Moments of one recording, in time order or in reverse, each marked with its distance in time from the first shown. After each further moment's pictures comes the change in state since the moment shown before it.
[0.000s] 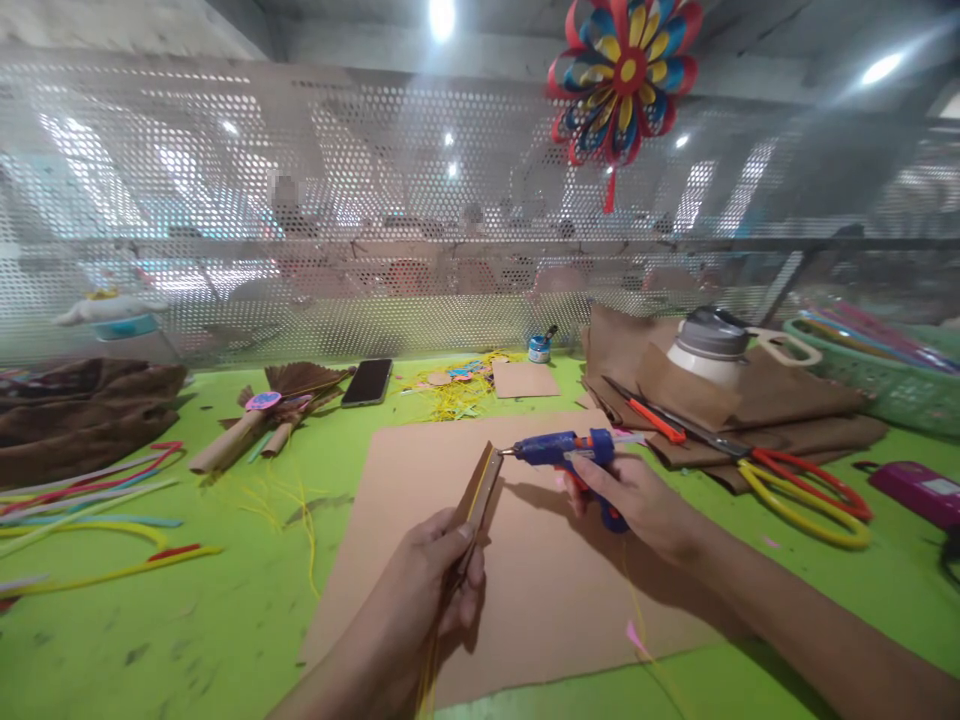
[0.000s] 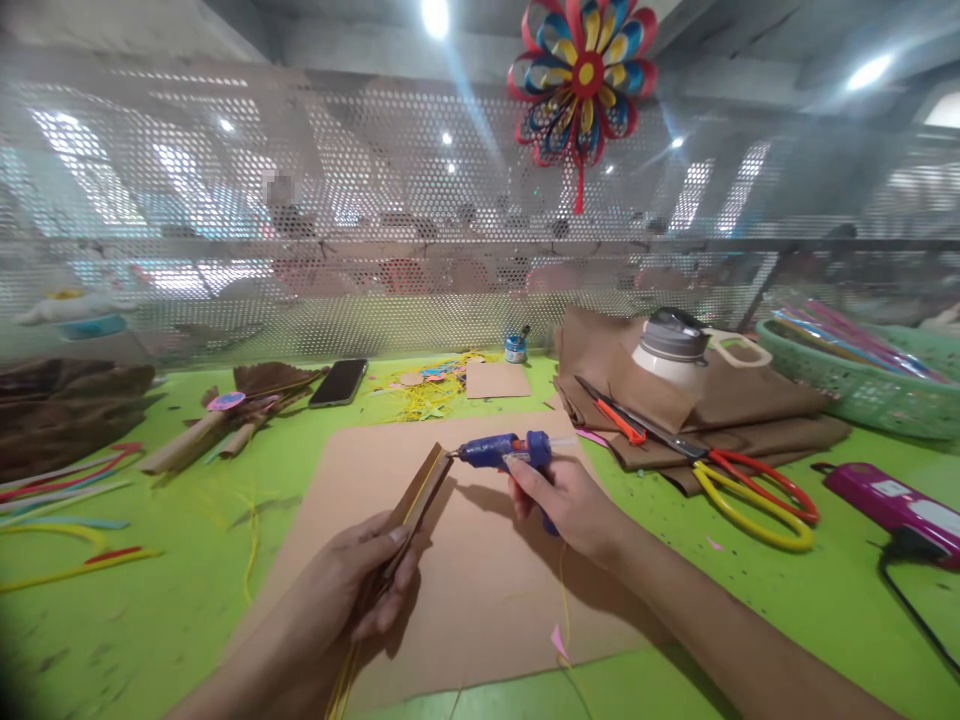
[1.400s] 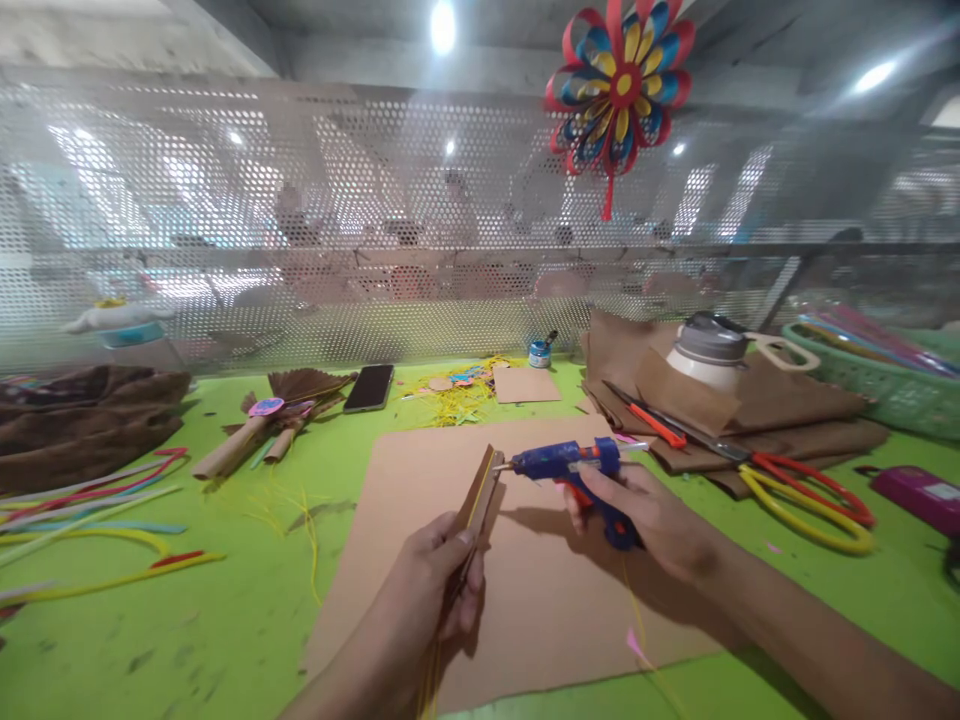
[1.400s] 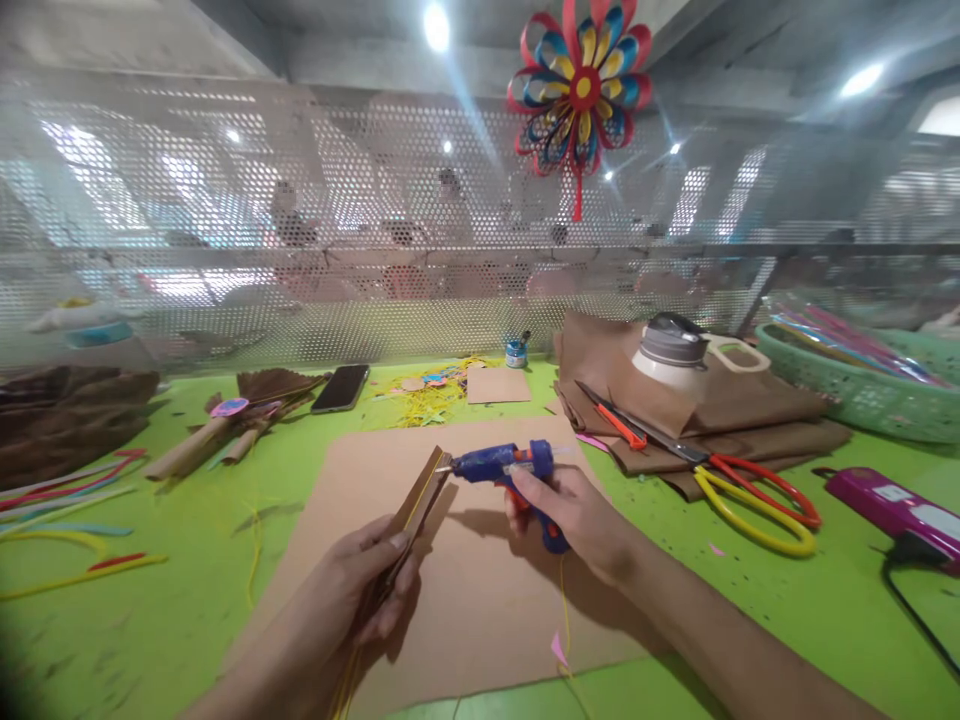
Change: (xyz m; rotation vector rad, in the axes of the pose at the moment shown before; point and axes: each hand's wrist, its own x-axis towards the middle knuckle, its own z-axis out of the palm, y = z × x) left_hand 0.002 -0.009 -0.003 -0.001 0.016 0.047; right_hand -0.006 -0.003 0.003 0.316 -0.061 0.033
